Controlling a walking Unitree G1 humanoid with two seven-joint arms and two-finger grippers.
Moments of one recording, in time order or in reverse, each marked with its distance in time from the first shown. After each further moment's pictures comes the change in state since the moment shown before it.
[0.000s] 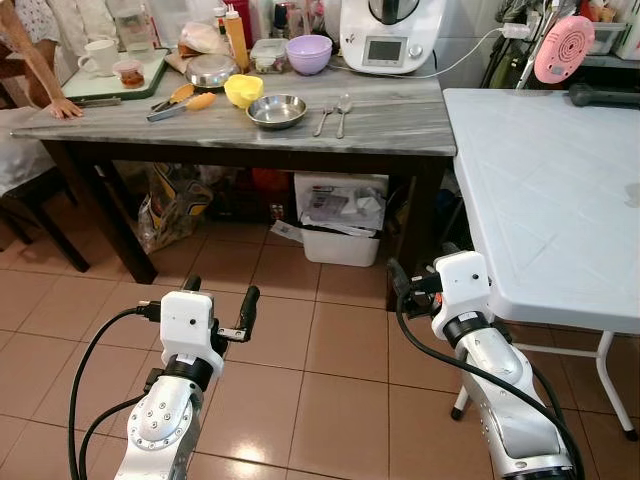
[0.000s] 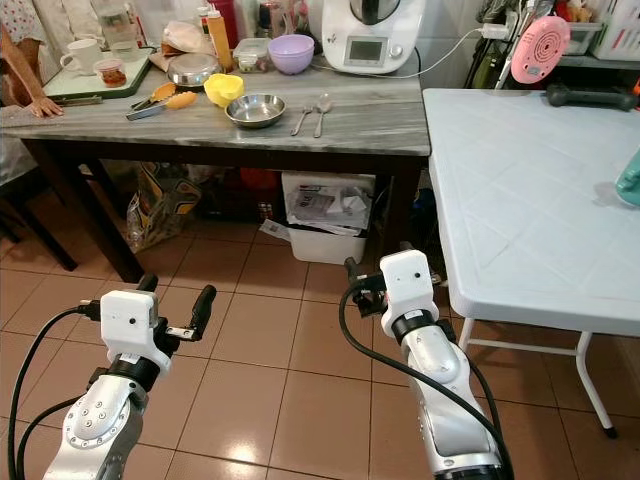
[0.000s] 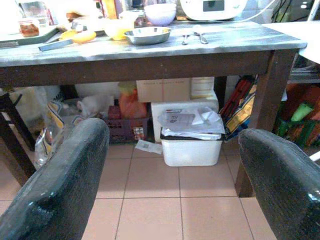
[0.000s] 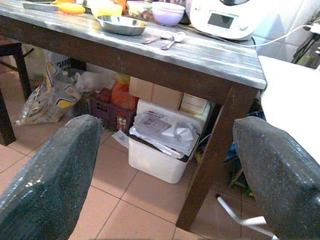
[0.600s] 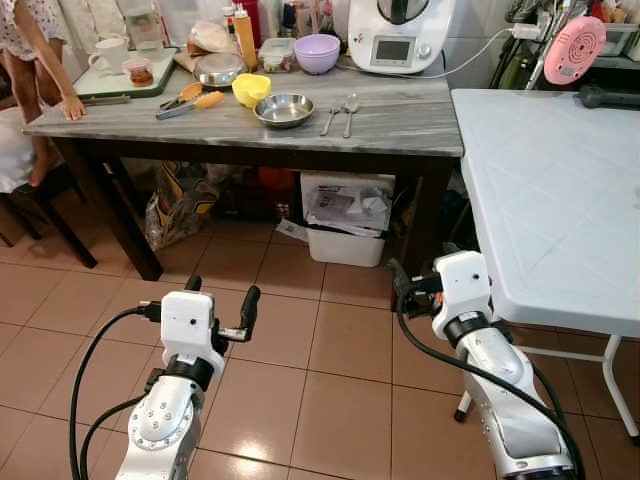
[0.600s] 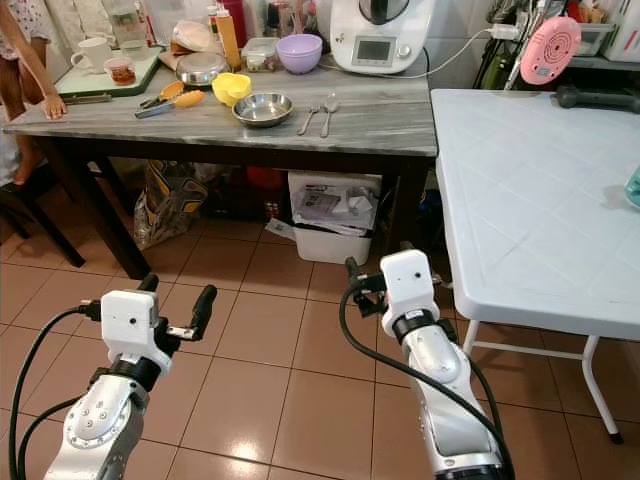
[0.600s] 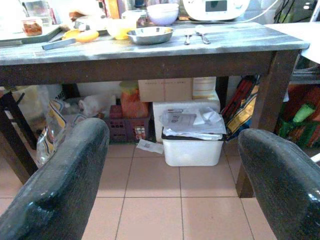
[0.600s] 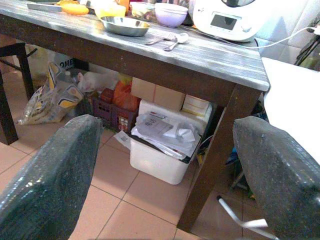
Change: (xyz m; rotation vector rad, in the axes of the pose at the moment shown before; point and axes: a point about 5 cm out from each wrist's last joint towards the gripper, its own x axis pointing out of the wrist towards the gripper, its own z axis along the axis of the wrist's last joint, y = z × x) left arm 0.000 0.000 0.000 -0.003 0.000 -0.001; right arm 0.000 -0.001 0.000 -0.004 -0.001 0.000
